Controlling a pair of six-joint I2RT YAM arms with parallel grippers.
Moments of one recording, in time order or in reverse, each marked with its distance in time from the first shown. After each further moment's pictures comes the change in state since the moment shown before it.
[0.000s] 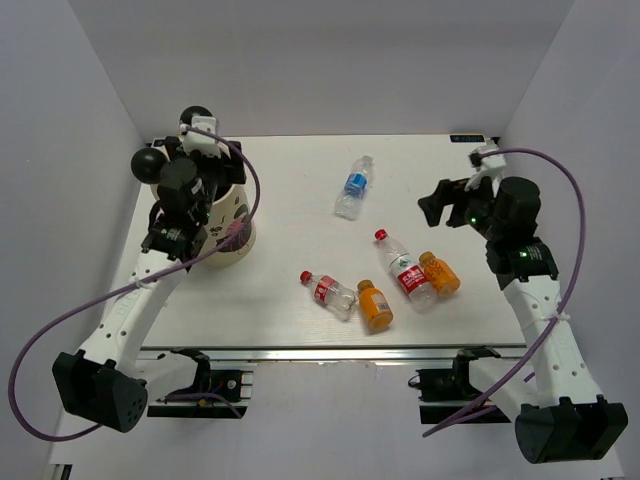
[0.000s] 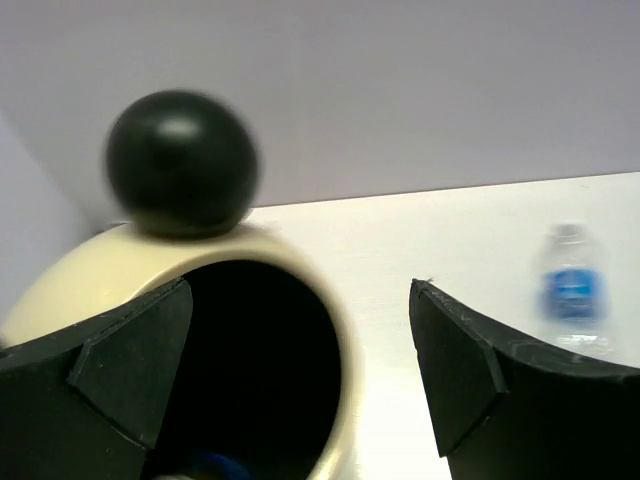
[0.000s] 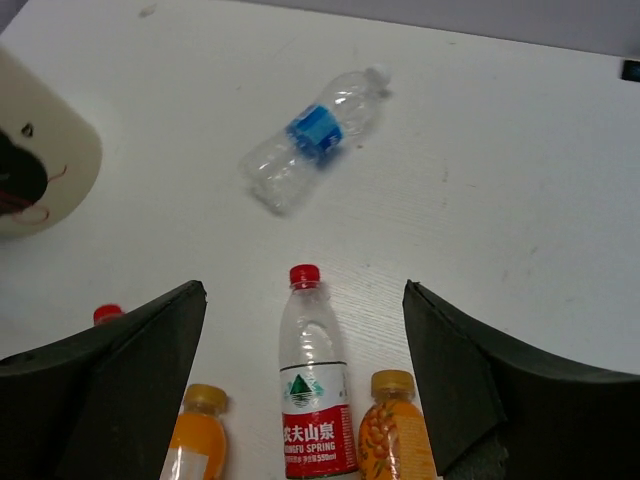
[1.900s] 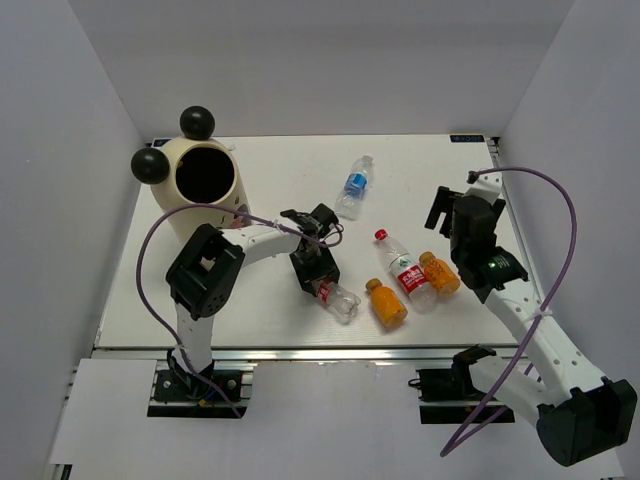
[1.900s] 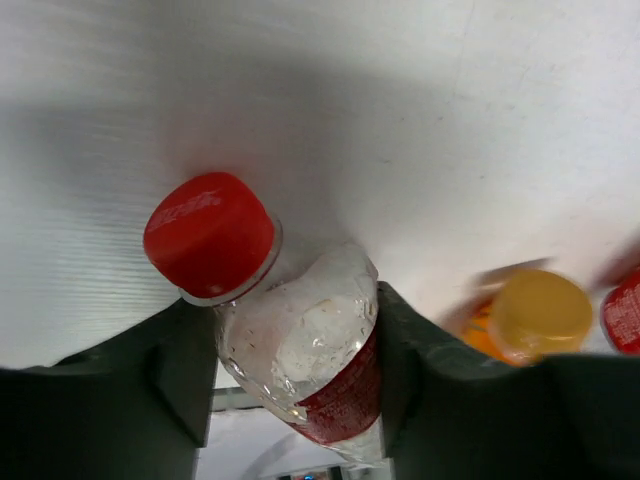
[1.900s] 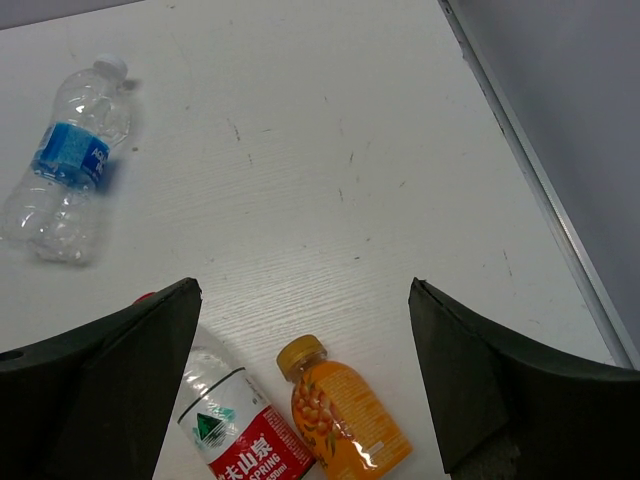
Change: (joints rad) left arm -0.433 0.842 0.291 -0.861 0.412 -1.200; right arm 0.278 0.008 -0.163 0.055 0.849 0.167
